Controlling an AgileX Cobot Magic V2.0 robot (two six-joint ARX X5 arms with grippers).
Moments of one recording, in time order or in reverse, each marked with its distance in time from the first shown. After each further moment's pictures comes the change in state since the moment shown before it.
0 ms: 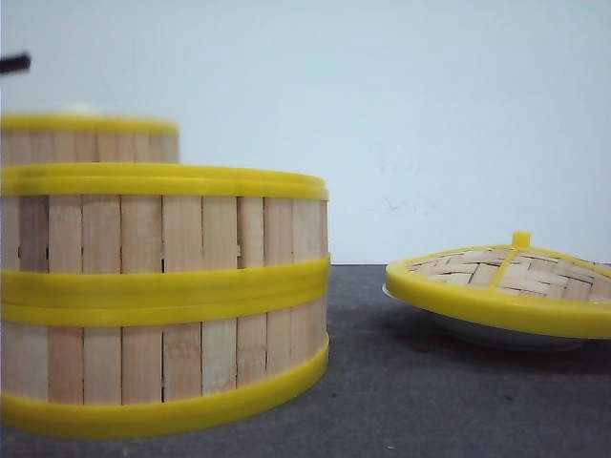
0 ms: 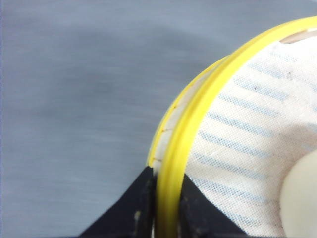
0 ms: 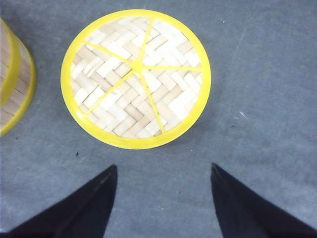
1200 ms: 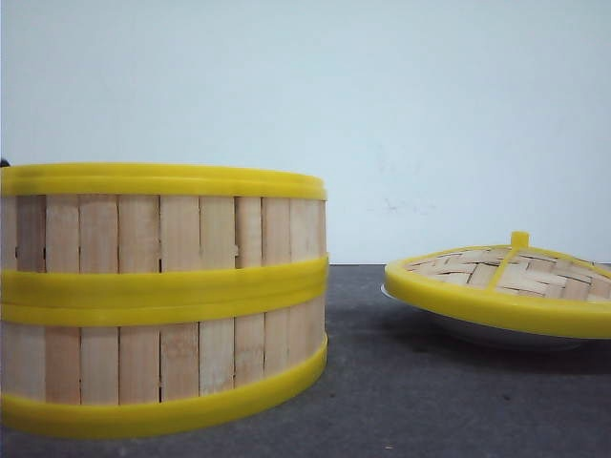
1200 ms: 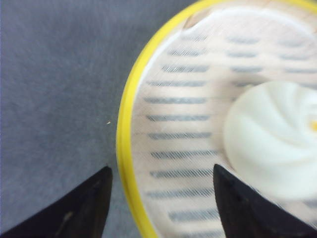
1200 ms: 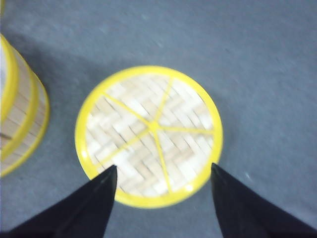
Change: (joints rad) left arm 0.006 -0.065 -0.600 0.432 -0.175 -0.032; right arm 0.006 0.197 0.121 0.134 -0.002 -0.115
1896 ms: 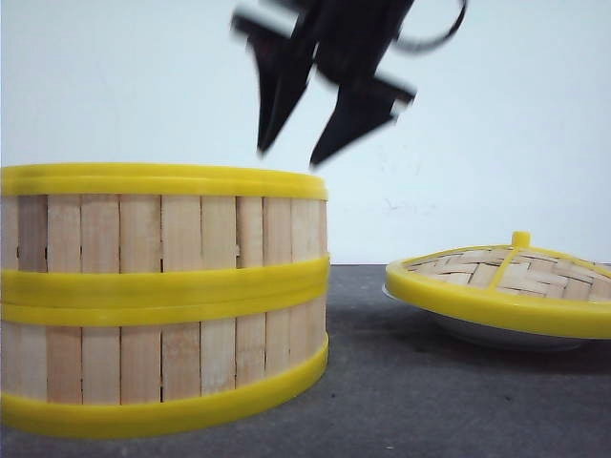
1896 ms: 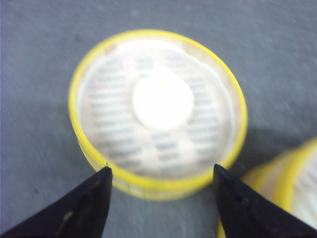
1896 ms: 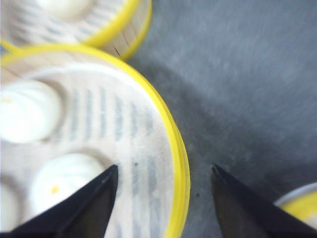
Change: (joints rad) left arm -0.121 -0.652 -0.206 -0.121 0.000 0.001; right arm 0.224 0.590 0.079 0.544 -0.266 0.061
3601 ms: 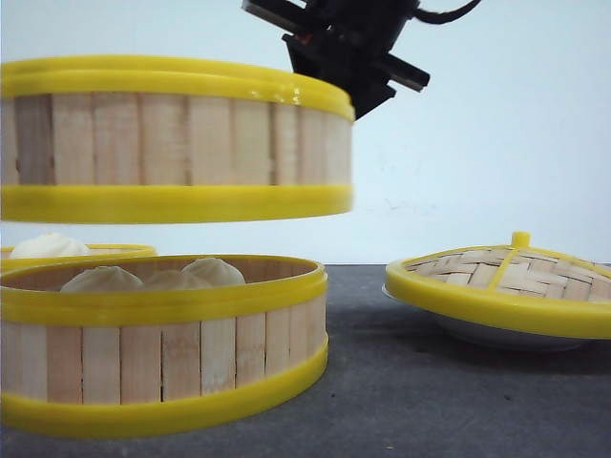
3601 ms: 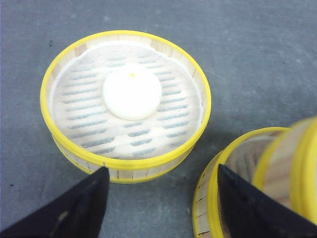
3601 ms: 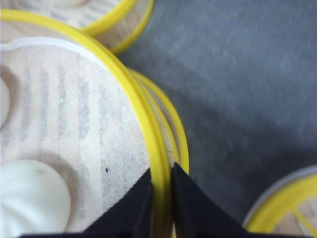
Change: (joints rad) left arm -0.101 -0.213 -0.119 -0.031 0.000 0.000; right arm 0.004 0.027 0.000 -0.013 0.006 0.004
